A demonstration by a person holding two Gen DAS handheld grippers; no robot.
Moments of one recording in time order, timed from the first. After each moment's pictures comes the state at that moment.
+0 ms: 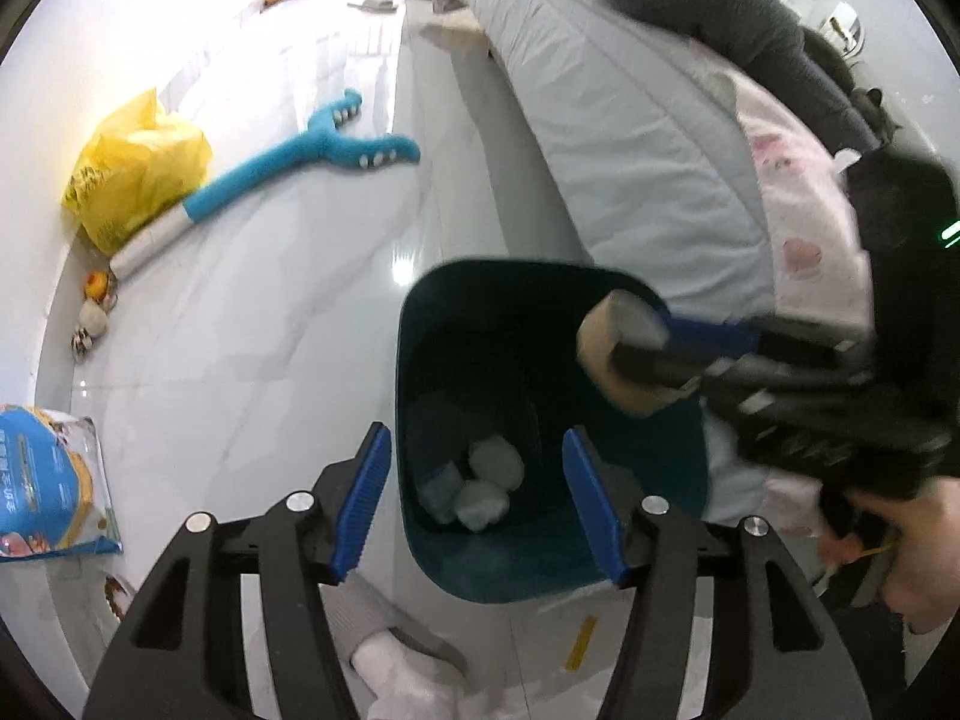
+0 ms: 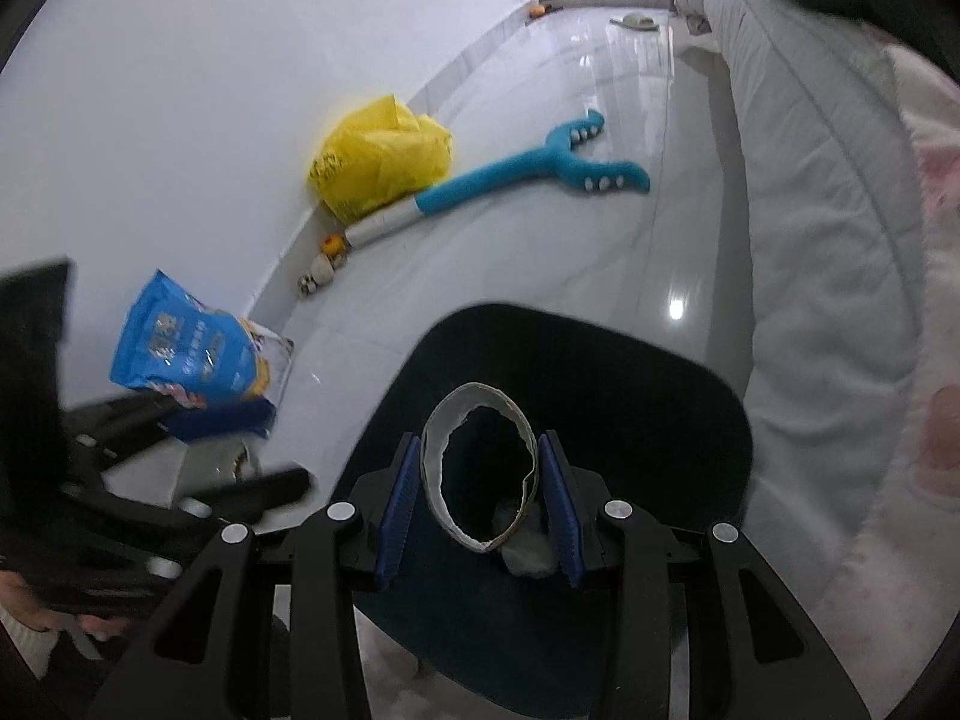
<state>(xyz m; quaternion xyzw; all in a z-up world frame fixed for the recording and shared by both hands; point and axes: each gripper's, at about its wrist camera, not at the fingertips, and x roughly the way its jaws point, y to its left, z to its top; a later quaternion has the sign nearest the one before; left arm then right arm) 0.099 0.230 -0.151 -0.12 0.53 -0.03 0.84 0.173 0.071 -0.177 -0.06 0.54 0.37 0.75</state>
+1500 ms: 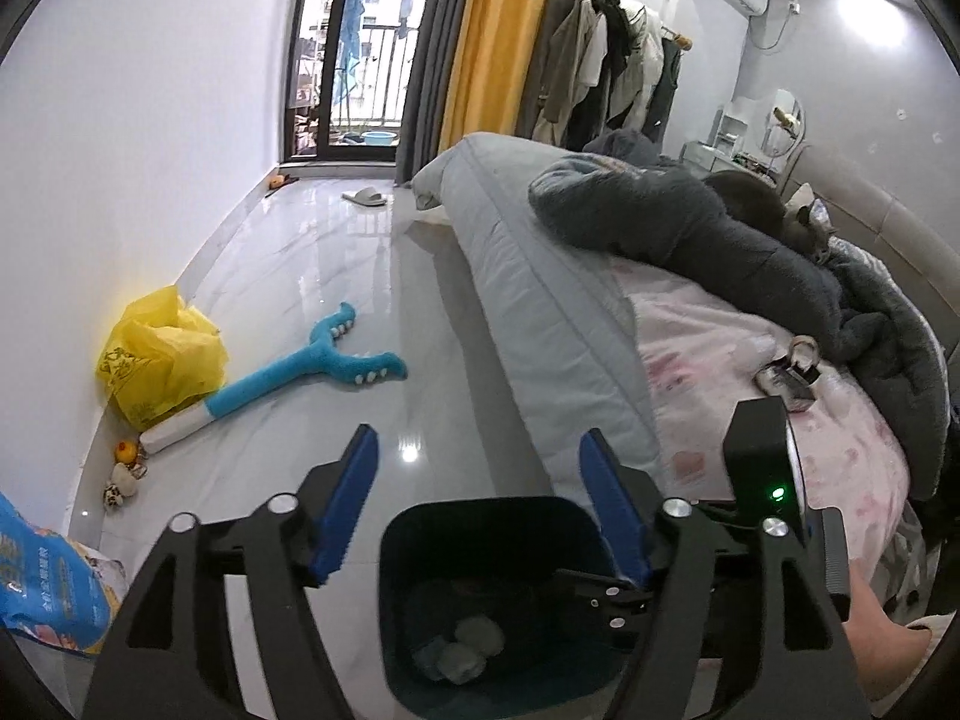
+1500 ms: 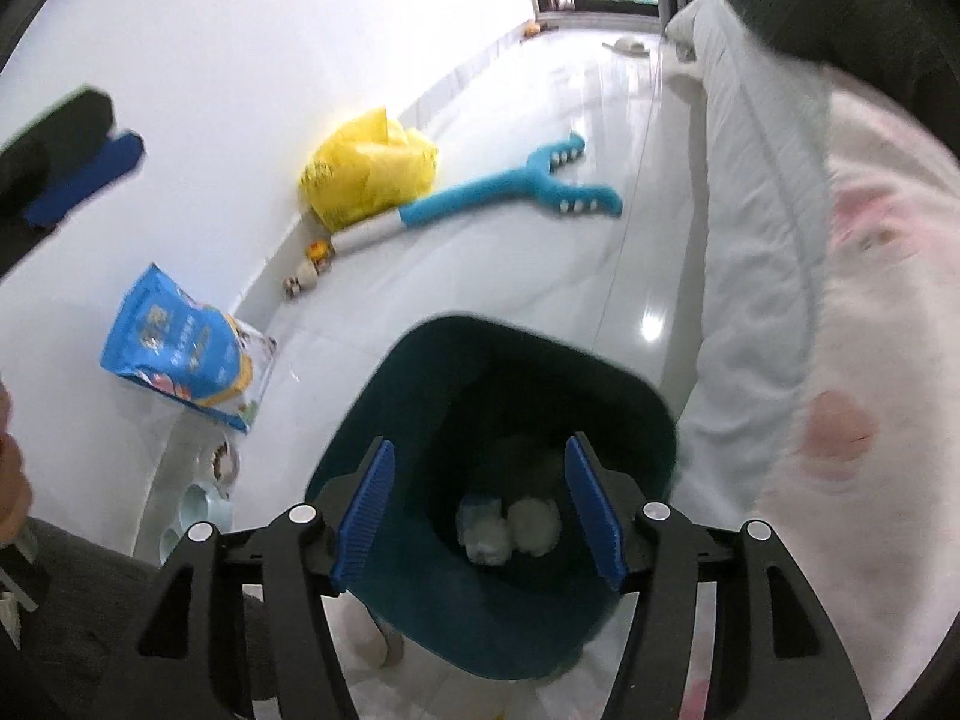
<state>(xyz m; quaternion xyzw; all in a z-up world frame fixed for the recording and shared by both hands) 0.102 0.196 -0.026 -0.09 0.33 -0.01 0.94 0.175 0.033 -0.137 -0.08 0.50 0.37 0.78</state>
